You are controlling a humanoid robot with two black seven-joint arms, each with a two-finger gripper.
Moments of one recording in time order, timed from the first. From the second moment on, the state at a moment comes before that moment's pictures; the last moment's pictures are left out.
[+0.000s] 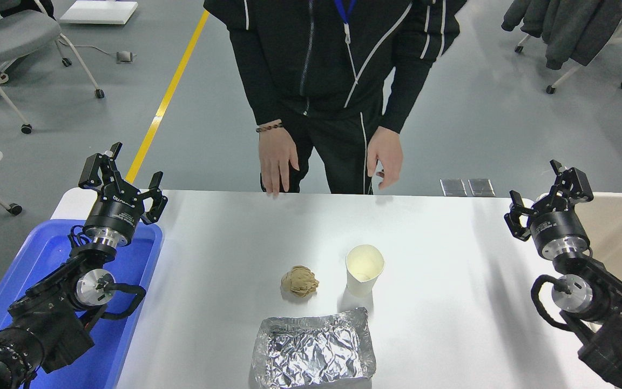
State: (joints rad) left arm -0.61 0.29 -0.84 -0.45 0.19 -0.47 -0.66; right arm 0.56 -0.34 0.87 0.62 -0.16 0.09 0.51
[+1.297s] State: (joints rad) left arm -0.61 0.29 -0.84 -0.45 0.19 -0.47 -0.66; right arm 0.55 -0.36 0.87 0.62 -0.16 0.09 0.51
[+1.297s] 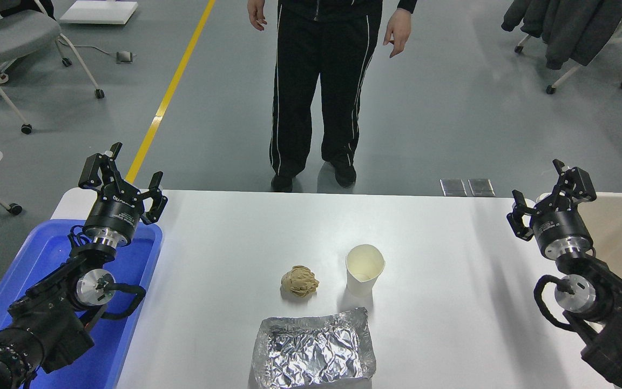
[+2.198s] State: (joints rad) left arm -0.61 0.29 -0.84 -0.45 0.19 -0.47 -0.66; right arm 1.12 -0.52 -0.17 0.62 -0.37 0.09 0.50
